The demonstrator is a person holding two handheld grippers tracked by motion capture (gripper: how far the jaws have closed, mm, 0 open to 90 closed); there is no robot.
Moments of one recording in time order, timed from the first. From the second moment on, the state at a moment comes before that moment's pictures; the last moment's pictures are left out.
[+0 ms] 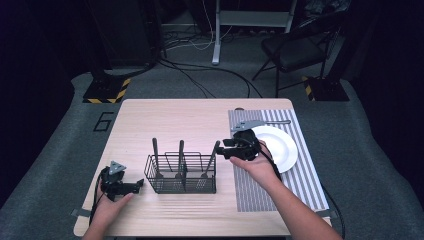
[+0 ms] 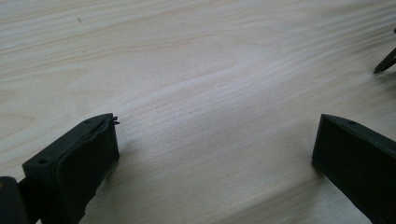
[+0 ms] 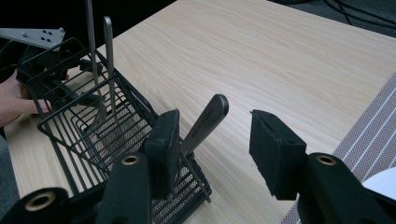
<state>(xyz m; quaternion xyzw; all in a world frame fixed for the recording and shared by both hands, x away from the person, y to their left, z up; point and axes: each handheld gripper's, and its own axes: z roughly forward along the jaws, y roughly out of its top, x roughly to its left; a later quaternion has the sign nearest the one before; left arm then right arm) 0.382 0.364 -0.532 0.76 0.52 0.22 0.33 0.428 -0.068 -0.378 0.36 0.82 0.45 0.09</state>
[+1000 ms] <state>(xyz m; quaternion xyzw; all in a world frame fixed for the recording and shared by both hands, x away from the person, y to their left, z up) 0.382 0.364 -0.532 0.76 0.52 0.22 0.33 0.438 -0.050 -0.372 0.34 0.82 0.45 0.07</state>
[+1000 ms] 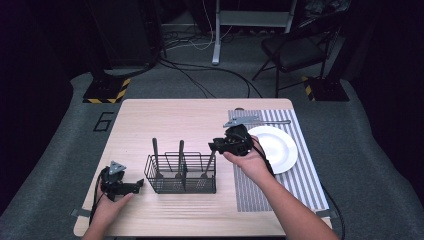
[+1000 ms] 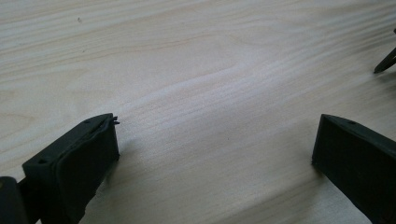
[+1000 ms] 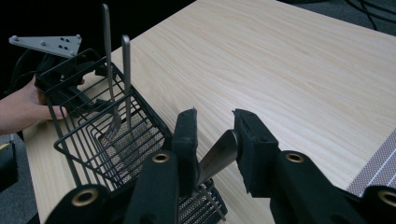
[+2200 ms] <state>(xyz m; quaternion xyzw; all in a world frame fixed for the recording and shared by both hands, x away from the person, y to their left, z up) 0.382 0.364 -0.532 0.76 0.52 0.22 0.33 0.409 -0.026 -0.337 0.25 0.85 0.46 0.05</state>
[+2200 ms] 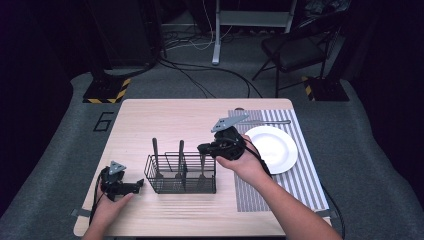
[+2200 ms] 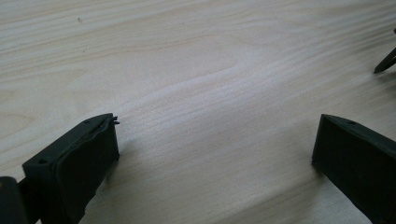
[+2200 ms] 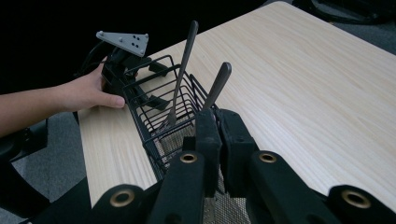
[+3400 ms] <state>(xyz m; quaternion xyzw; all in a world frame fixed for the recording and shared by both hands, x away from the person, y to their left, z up) 0.382 0.364 -0.532 0.76 0.52 0.22 0.33 0.401 -0.043 -0.243 0.25 0.83 0.49 0.09</state>
